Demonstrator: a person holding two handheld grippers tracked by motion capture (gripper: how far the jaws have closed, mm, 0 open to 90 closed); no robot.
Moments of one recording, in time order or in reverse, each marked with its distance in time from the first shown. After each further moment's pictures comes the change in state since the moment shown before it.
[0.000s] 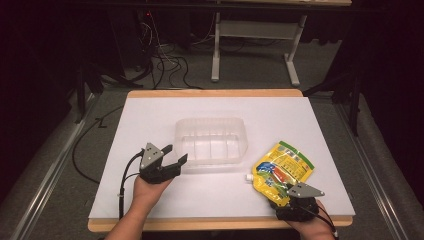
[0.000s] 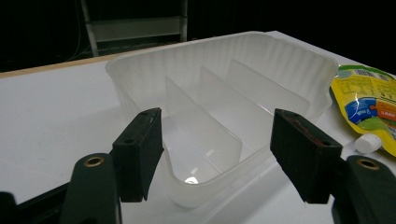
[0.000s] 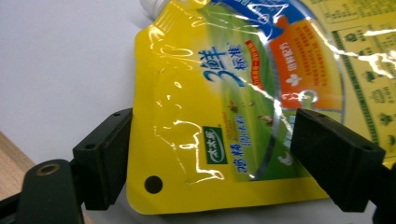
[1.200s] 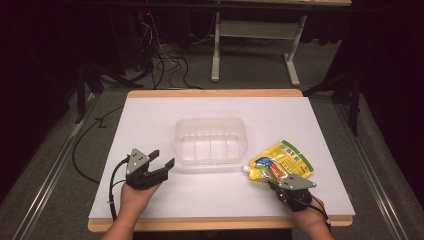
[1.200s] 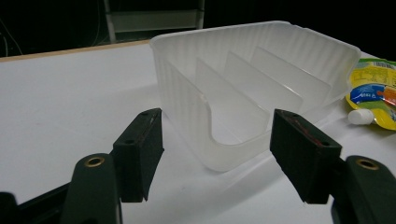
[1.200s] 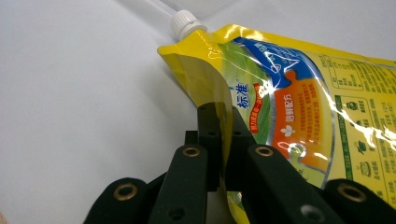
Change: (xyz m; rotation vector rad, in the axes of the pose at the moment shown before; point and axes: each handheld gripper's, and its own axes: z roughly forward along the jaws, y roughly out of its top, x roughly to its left) left arm 0.018 -0.014 -0.032 0.021 0.067 -0.041; right arm -0.003 0.028 0.015 -0.054 0.022 -0.121
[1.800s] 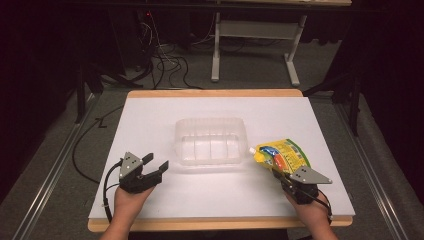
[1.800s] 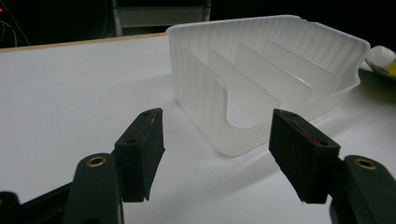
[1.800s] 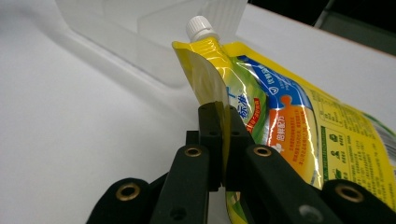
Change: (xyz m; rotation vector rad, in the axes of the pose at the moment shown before) left arm 0.007 -0.007 -0.010 0.010 0.014 -0.013; right arm -0.015 0.017 -0.021 -0.206 -0.039 0.091
